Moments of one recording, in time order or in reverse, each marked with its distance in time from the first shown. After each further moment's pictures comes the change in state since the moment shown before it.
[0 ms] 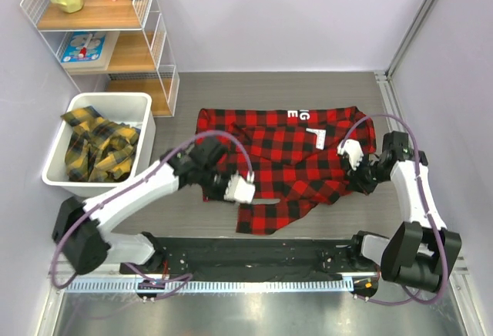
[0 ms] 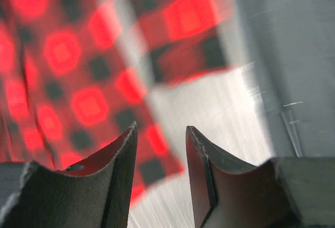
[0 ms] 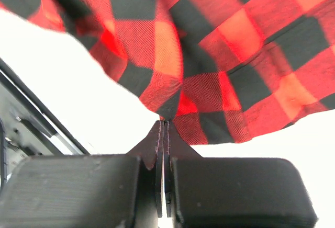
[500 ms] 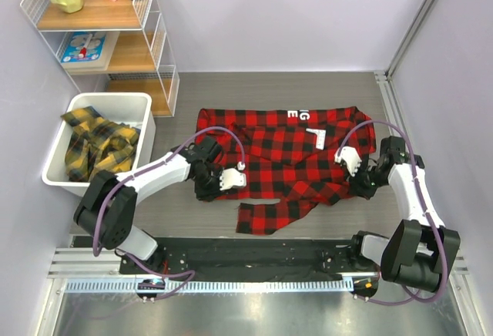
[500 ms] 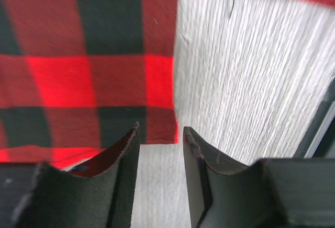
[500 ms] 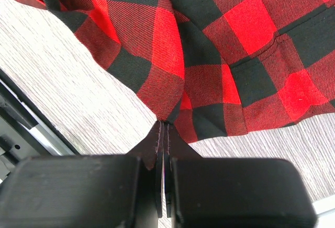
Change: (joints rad) left arm 0.238 0.262 -0.067 0.095 -0.174 -0.217; right arm 0.000 -0.040 -0.092 0.034 0.053 -0.115
